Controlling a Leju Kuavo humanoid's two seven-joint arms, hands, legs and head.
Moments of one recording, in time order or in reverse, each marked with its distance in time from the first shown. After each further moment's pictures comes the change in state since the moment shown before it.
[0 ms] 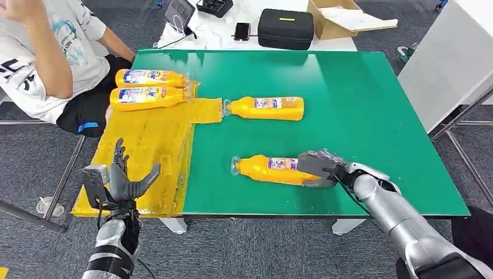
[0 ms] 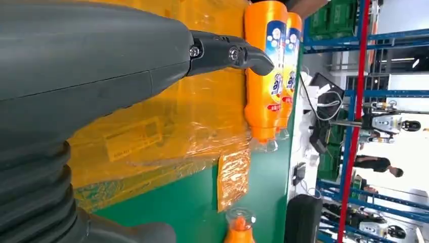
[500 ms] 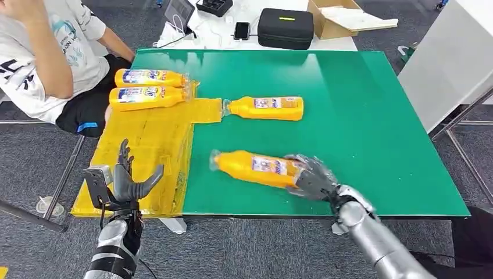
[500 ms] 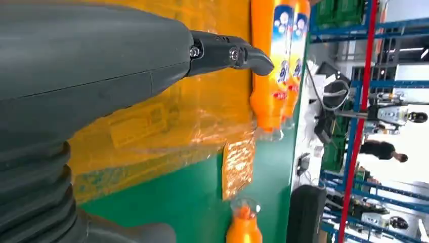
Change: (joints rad) left arm 0.003 -0.010 0.000 0.014 0.018 -0.044 0.000; right arm 0.255 0.154 -0.179 -0.197 -0.103 -0.332 -0.279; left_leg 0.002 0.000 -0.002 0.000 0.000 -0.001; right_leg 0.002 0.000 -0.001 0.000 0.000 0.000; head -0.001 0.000
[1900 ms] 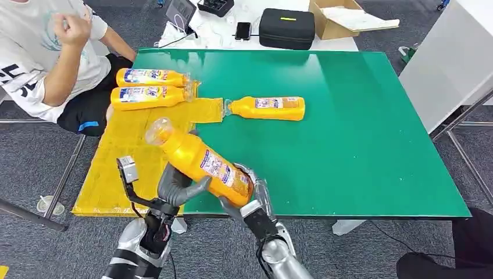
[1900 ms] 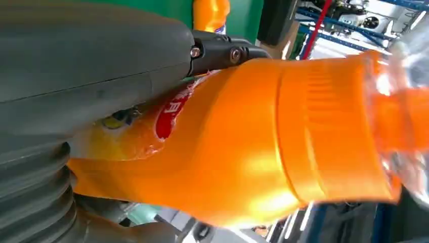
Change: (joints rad) left arm 0.051 -0.015 -0.335 -0.179 0.384 -0.440 0.208; right arm 0.130 0.473 0.002 0.140 -0.028 -0.329 -0.294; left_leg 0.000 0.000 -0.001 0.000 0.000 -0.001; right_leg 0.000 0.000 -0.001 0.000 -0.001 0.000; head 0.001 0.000
